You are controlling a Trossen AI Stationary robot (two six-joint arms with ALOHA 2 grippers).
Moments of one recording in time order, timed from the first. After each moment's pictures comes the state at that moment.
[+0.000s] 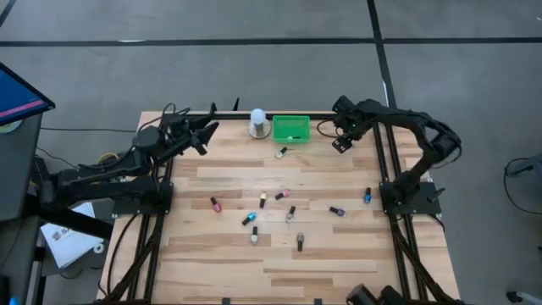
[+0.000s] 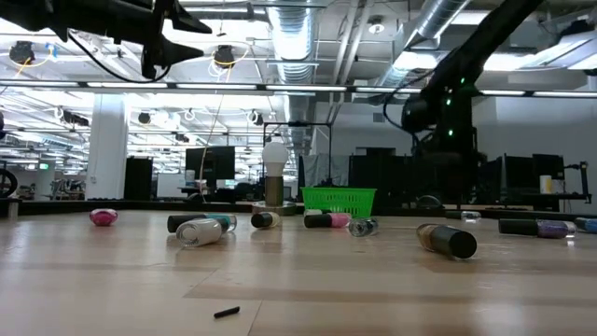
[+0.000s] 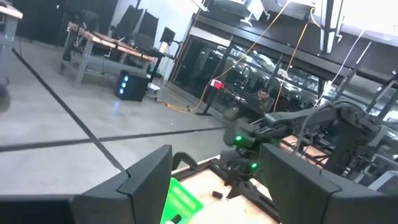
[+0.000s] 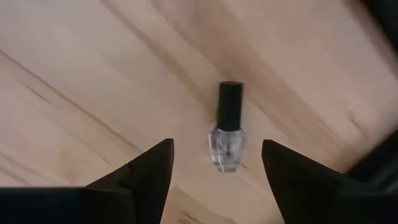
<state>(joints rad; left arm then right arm) 0.41 0.66 0.45 0.33 -0.25 -0.43 -0.88 1.65 0.99 -0.84 0.12 -0.07</state>
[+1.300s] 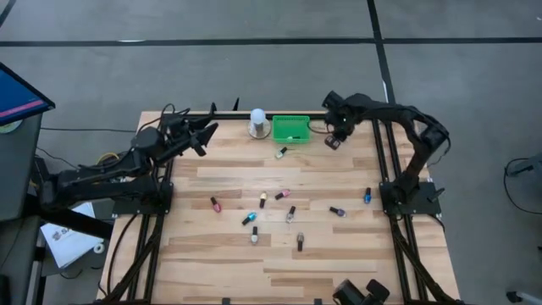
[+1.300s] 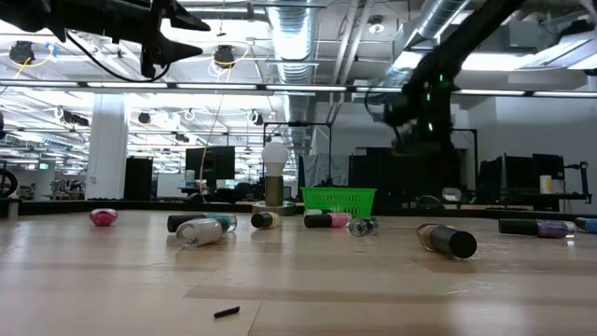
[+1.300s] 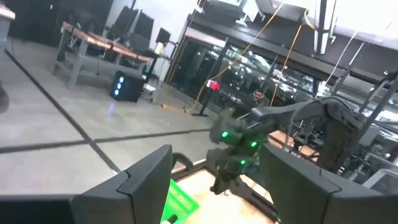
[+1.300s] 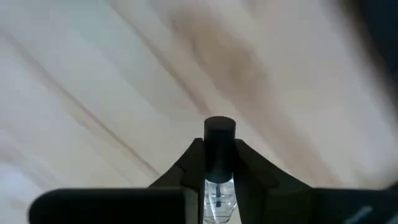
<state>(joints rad) 0.41 0.64 0.44 0.34 -0.23 -0.42 -0.82 1.73 1.17 -0.92 0.09 -0.13</state>
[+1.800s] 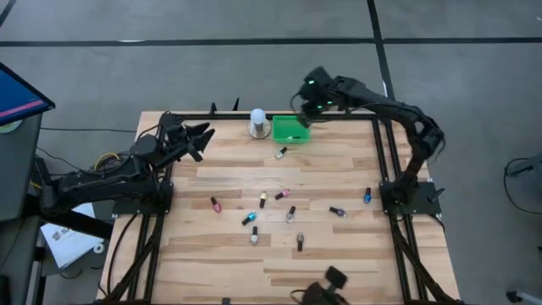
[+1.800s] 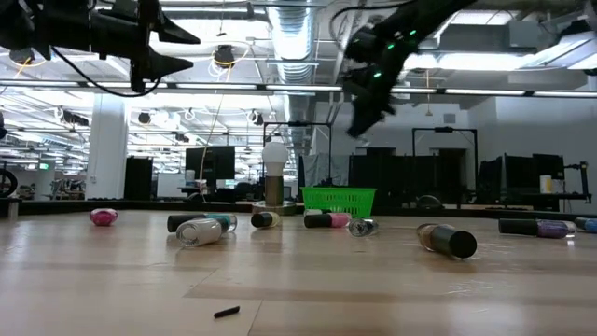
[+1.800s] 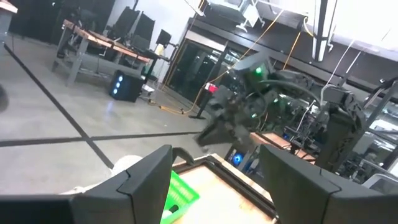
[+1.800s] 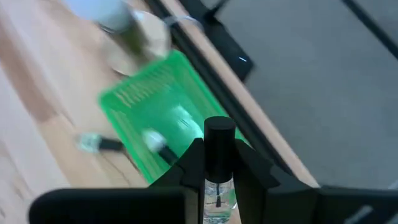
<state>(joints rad) 0.41 0.54 0.30 0.39 -0.24 -0.46 -0.65 1.79 1.57 -0.75 0.02 -0.08</state>
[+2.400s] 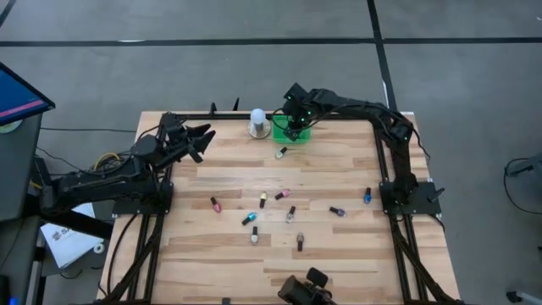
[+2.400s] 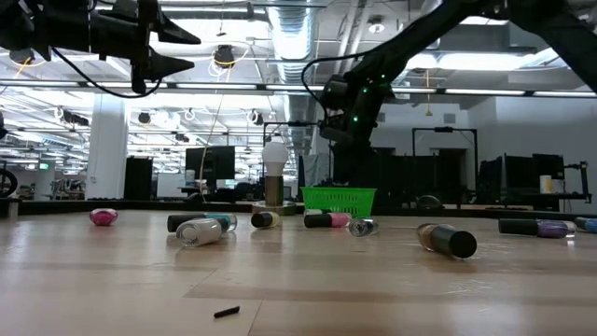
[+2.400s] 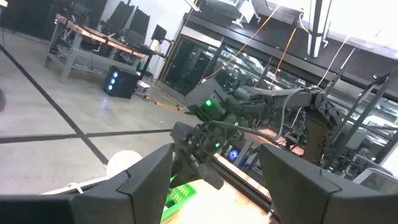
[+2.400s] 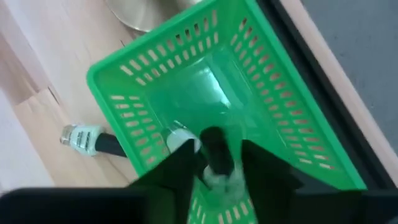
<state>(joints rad) 0.41 0.54 0.30 0.39 -0.21 -0.46 -0.62 2.05 1.62 -0.74 -0.06 -0.08</state>
